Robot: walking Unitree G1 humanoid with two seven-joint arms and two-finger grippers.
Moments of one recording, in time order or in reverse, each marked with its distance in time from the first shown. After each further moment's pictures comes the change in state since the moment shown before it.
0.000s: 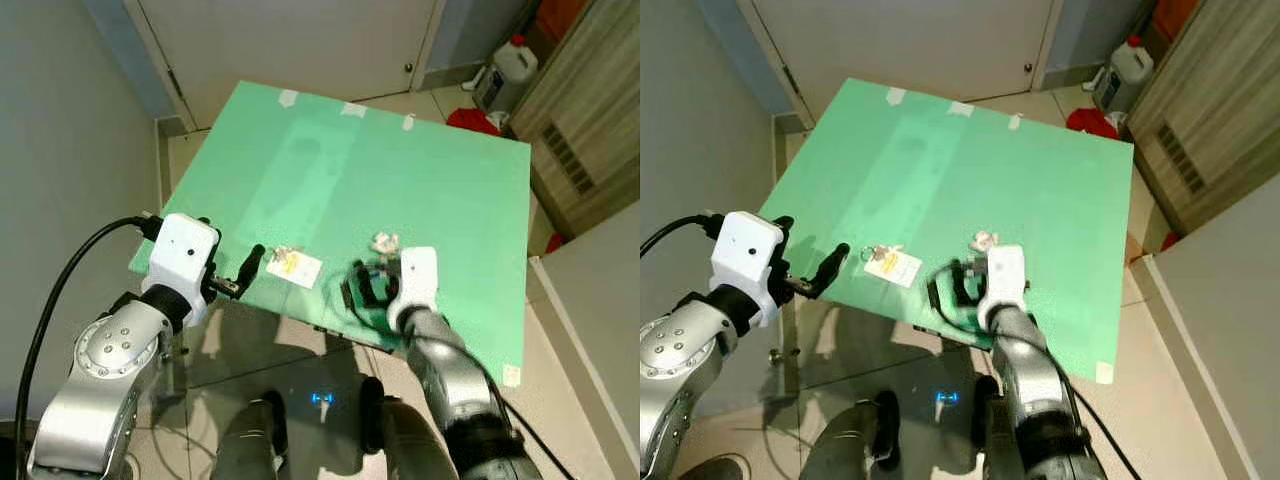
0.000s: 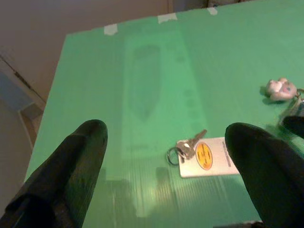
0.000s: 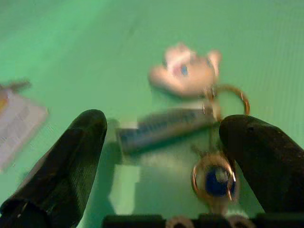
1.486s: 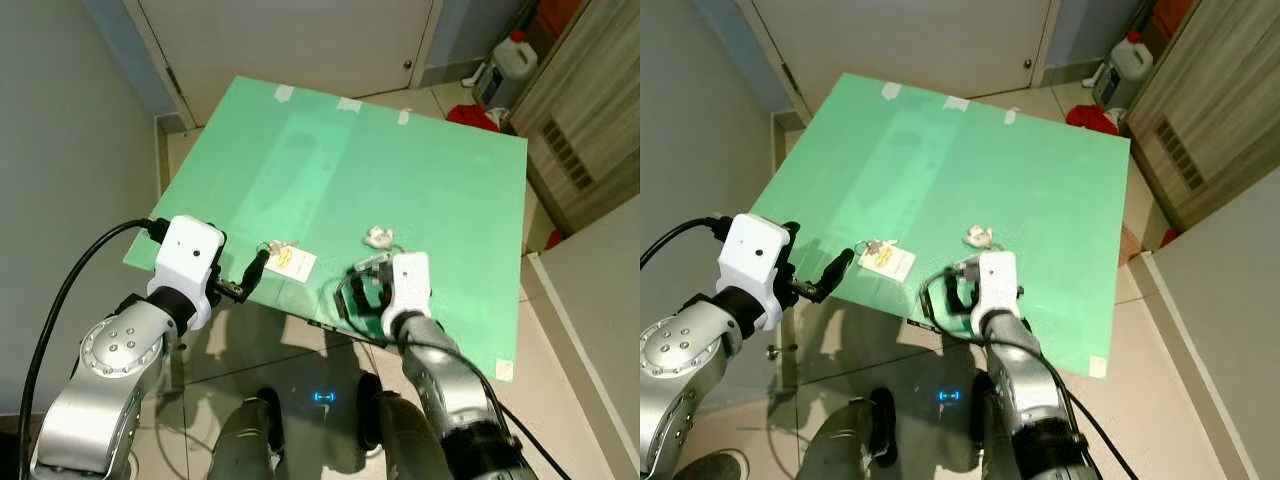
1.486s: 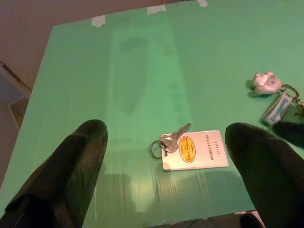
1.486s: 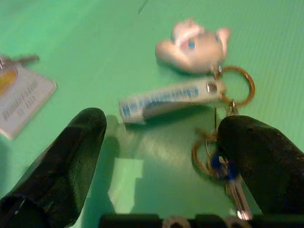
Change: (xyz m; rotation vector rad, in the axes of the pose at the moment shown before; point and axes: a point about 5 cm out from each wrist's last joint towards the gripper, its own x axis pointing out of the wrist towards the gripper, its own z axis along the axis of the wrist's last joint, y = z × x) left arm 0.002 -0.004 0.000 -0.014 0.021 -0.022; right arm -0.005 0.009 -0.005 -0.008 0.048 0.027
